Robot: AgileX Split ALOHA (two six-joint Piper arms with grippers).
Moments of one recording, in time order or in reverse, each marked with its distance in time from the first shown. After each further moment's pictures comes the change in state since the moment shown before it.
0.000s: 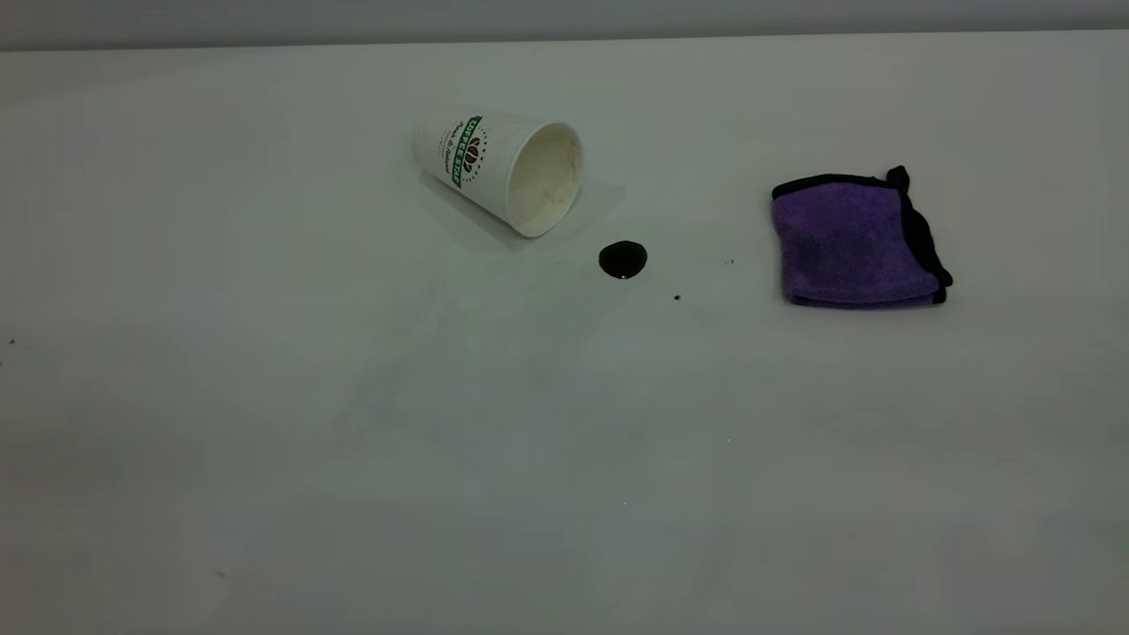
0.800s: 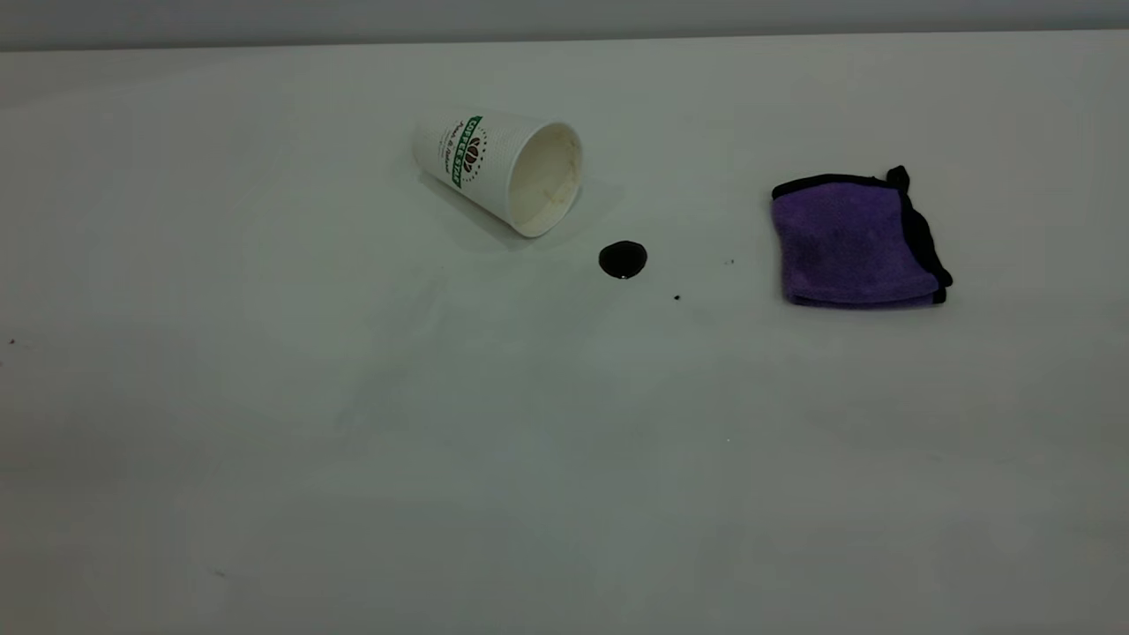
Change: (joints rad) left arm 0.000 0.000 -0.001 -0.015 -0.001 -0.001; right arm 0.000 0.000 0.000 0.000 0.000 0.000
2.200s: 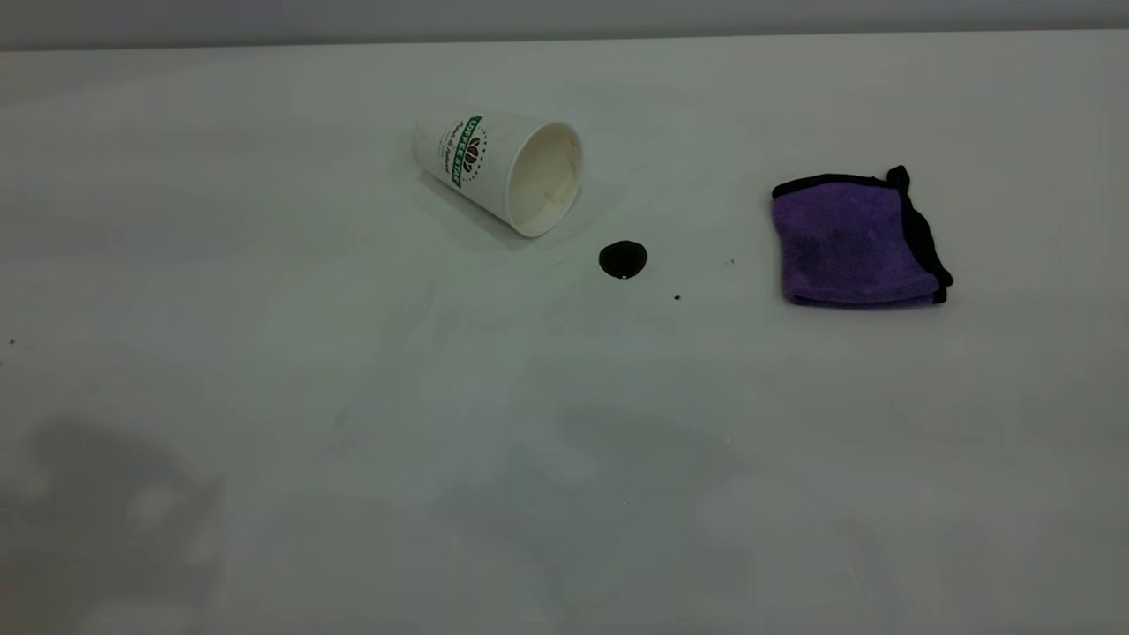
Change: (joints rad) left arm -0.152 1.033 -0.228 -0.319 -0.475 0.219; right arm 0.000 0.000 0.000 0.000 0.000 0.000
